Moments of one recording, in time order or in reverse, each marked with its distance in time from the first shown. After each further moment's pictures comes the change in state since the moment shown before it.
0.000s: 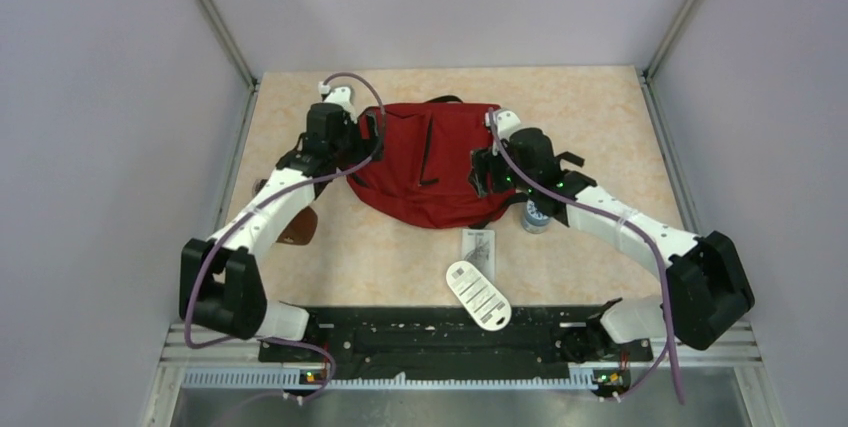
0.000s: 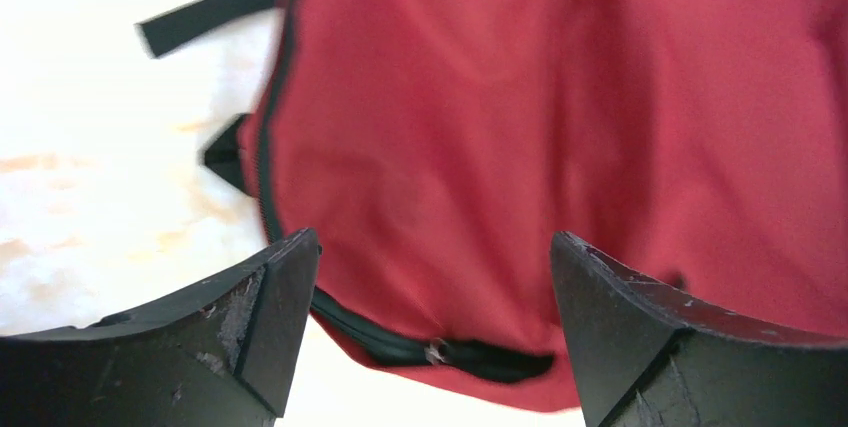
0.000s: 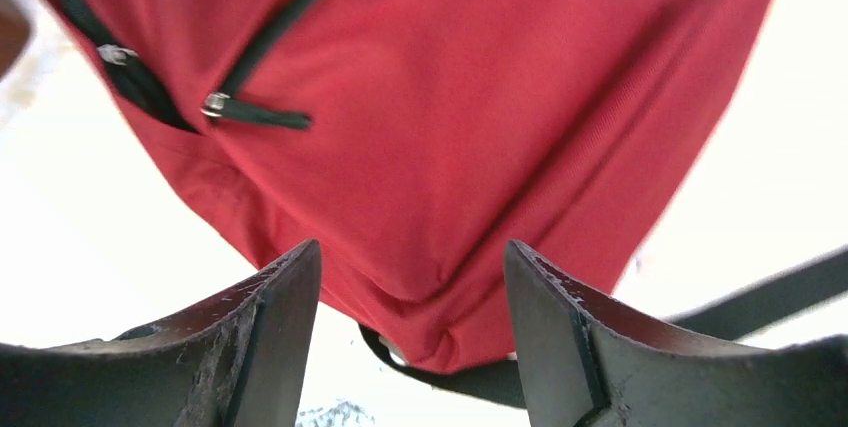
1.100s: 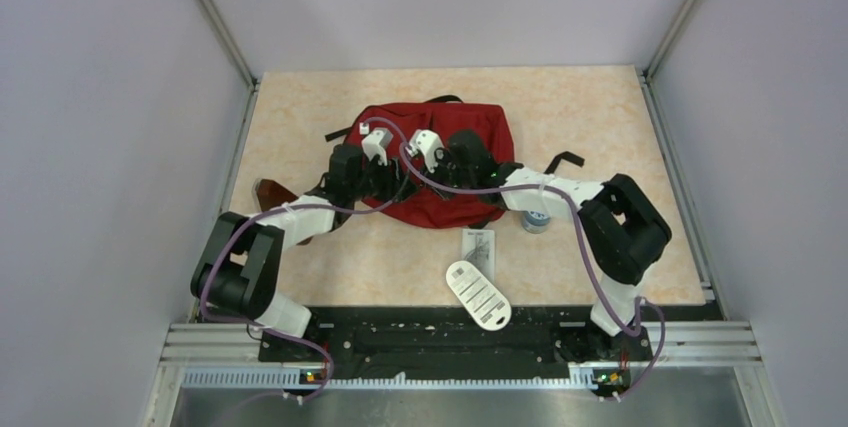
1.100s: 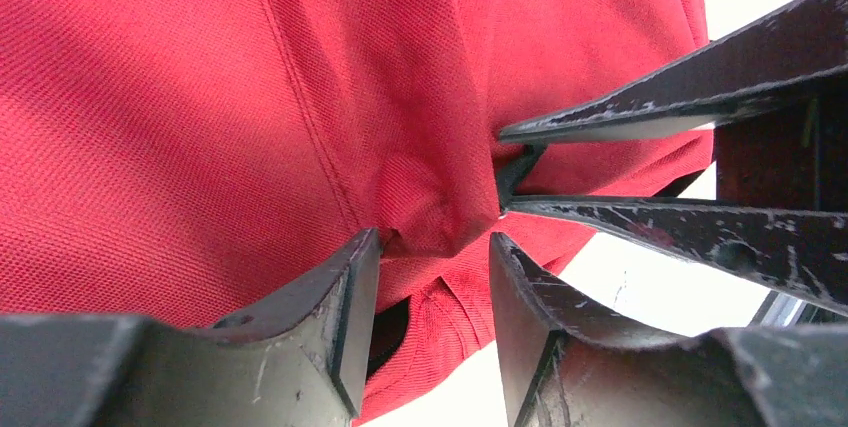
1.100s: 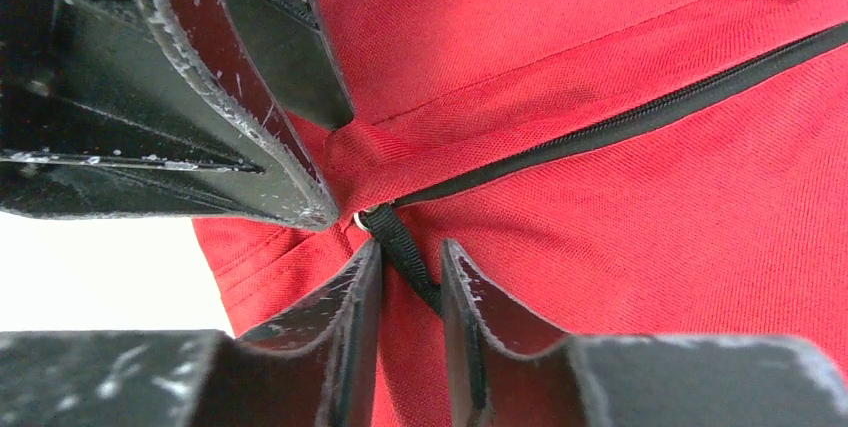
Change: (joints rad) left arm -0.091 0.050 -0.396 0.532 0.515 -0.067; right arm 0.148 0.434 0.241 0.150 -0.208 -0.457
